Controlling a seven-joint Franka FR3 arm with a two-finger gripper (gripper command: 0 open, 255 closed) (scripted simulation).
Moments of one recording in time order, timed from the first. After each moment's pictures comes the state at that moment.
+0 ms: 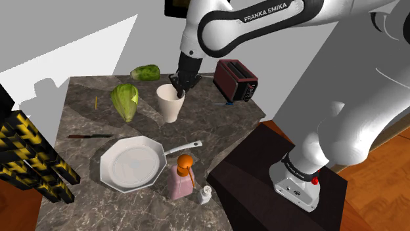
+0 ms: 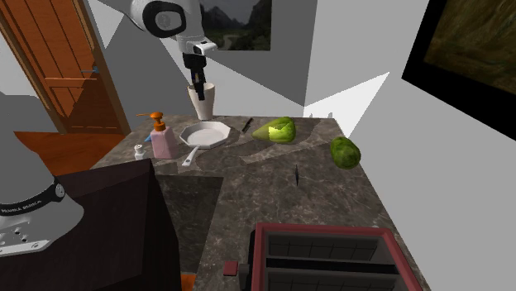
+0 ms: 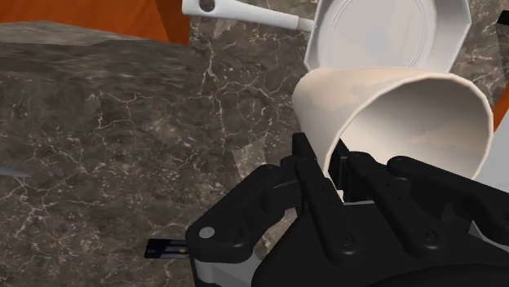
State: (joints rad) arm 0.30 -0.04 0.10 -2.20 0.12 2.24 0.50
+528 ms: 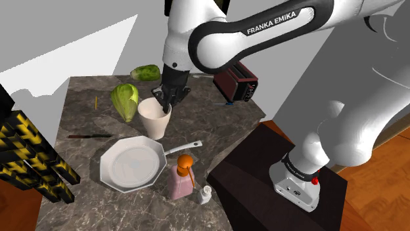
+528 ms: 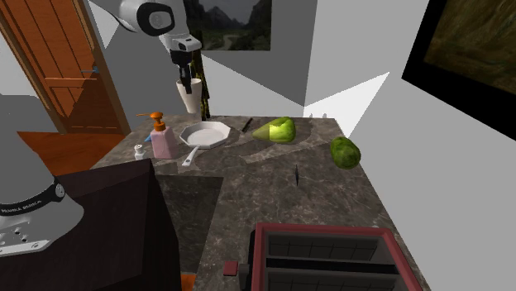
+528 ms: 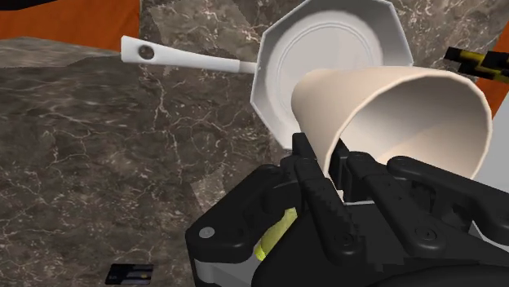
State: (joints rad) arm 0.39 -0.01 0.20 -2.17 0.10 2.26 0.70
